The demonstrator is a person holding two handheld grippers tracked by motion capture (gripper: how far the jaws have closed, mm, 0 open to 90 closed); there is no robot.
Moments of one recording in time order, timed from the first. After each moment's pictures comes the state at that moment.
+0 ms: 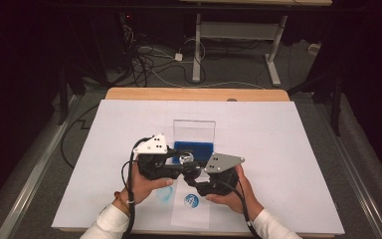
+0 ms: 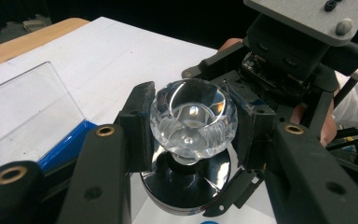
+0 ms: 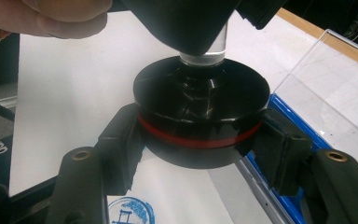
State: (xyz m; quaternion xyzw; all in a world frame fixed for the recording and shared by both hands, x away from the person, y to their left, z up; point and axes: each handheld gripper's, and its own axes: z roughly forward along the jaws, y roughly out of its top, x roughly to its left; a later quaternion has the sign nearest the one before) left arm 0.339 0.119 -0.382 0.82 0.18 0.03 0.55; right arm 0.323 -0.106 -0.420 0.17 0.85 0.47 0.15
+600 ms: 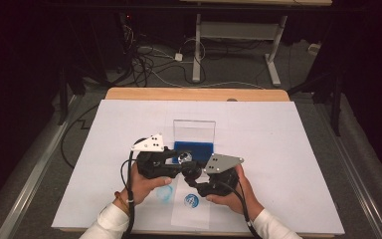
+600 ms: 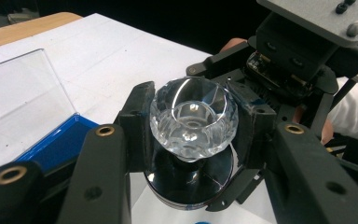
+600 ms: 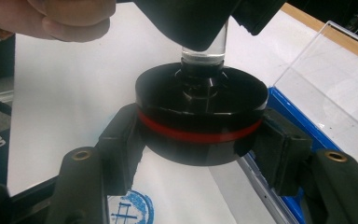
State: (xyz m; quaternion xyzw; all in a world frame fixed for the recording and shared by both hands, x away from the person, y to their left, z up) left arm 0.345 0.123 -0.393 0.81 0.19 0.00 0.56; right arm 0.323 -0.106 -0.422 0.18 0.86 0.46 0.15
